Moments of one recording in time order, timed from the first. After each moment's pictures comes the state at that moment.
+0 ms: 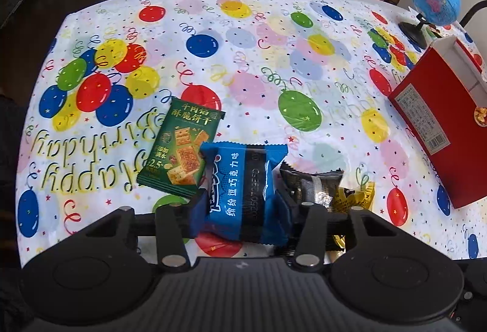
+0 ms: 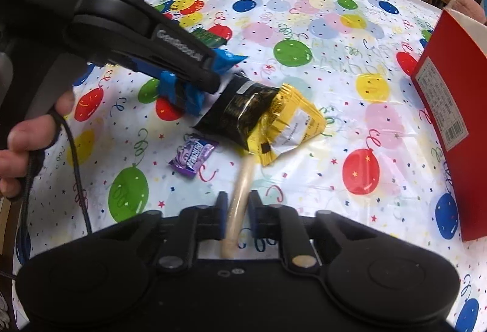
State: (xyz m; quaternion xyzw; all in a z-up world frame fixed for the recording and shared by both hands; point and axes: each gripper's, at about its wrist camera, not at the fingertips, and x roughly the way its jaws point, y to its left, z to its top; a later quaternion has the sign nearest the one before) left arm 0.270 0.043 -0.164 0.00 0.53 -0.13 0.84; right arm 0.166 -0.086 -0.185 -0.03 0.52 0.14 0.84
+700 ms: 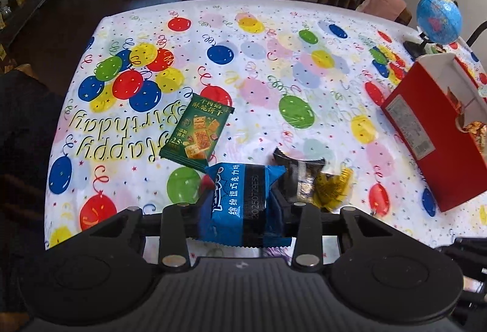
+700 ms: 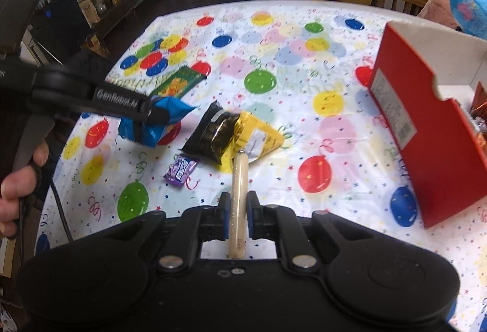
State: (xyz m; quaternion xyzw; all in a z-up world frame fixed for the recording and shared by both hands) left arm 0.222 0.044 -0.125 -0.02 0.51 -0.09 0.86; right arm 0.141 -0.127 -0.139 0.01 0.48 0.13 0.87
